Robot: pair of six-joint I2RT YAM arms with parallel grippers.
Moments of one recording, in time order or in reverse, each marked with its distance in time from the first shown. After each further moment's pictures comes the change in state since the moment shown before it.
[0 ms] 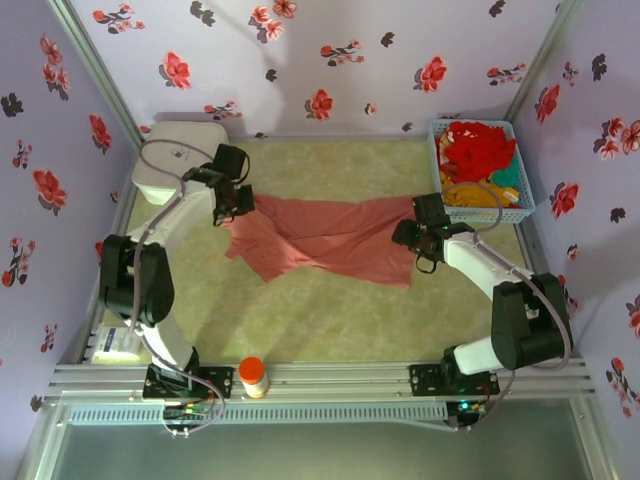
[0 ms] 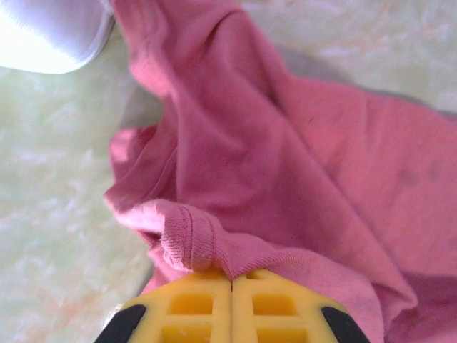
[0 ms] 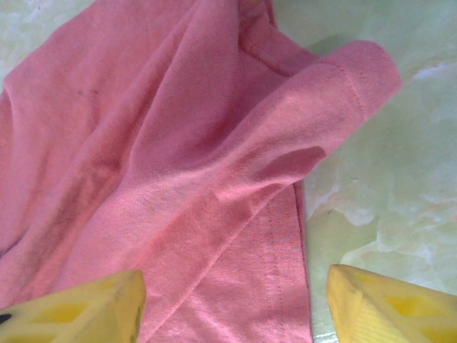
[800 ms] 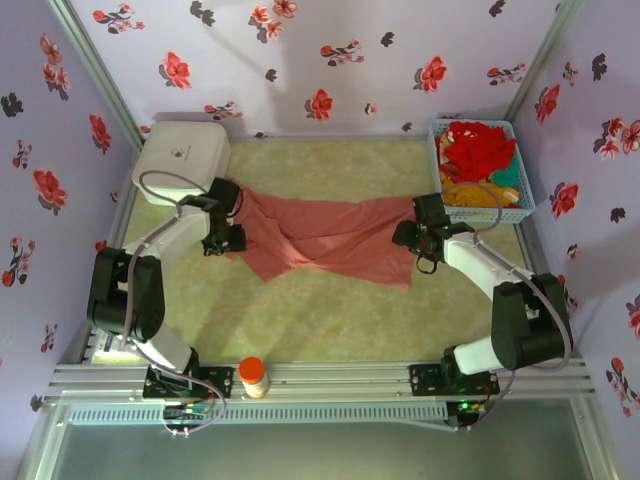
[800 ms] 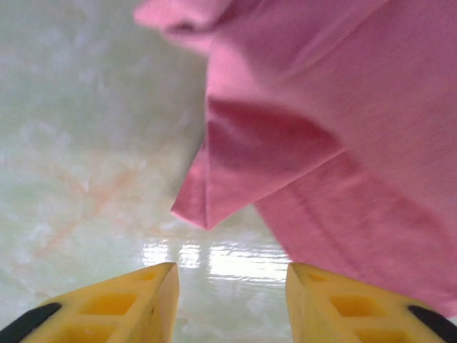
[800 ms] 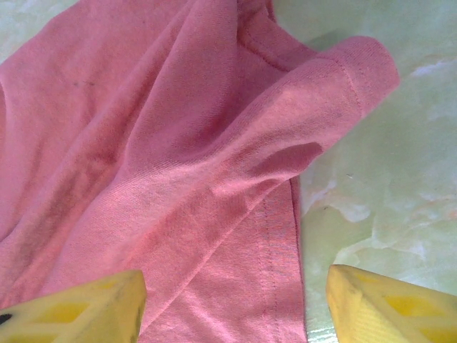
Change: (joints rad) left arm 0.026 -0.137 -0.344 -0.027 0.024 0.050; right arm 0.000 -0.002 -0.001 -0.012 0.000 -0.018
